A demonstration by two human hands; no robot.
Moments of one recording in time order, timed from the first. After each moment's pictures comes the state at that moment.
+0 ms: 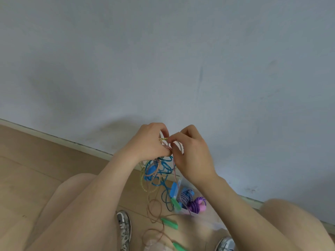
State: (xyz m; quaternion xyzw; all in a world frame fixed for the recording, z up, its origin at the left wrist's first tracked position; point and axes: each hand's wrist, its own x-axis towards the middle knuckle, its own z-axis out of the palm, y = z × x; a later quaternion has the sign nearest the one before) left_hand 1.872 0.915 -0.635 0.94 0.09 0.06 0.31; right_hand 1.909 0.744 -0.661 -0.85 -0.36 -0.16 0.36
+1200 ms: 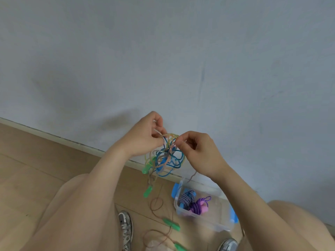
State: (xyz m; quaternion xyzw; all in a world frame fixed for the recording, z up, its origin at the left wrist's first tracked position) left_hand 1.866 0.933 -0.625 0.86 0.06 0.08 0.49; right_hand 1.928 0.730 -0.647 -0.81 -0.29 0.08 0.50
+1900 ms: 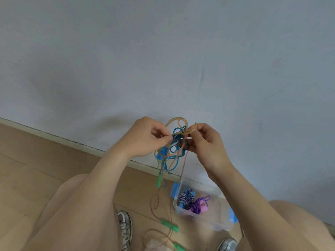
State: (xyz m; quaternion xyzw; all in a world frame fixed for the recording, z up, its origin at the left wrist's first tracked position) left_hand 1.860 0.921 -0.615 0.90 0.05 0.10 0.41; right_hand 1.925 0.731 -0.636 -0.66 -0.13 0.14 0.73
